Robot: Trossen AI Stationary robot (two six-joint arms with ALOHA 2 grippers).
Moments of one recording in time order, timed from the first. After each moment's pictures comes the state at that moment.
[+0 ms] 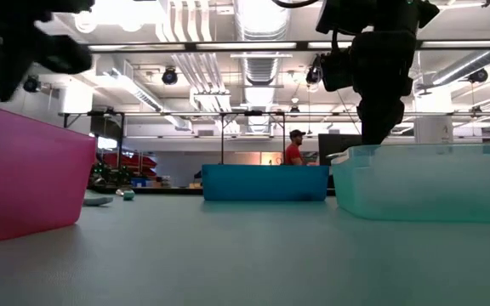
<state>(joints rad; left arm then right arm) -0.48 1.29 0.97 -0.99 0.06 -0.35 0.01 1.49 1.01 -0.74 -0.13 0.47</state>
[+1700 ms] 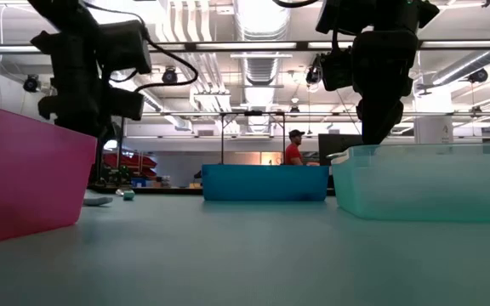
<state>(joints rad) 0.10 1.29 0.68 -0.70 -0.02 -0.23 0.01 1.49 1.01 -0.74 -0.13 0.45</state>
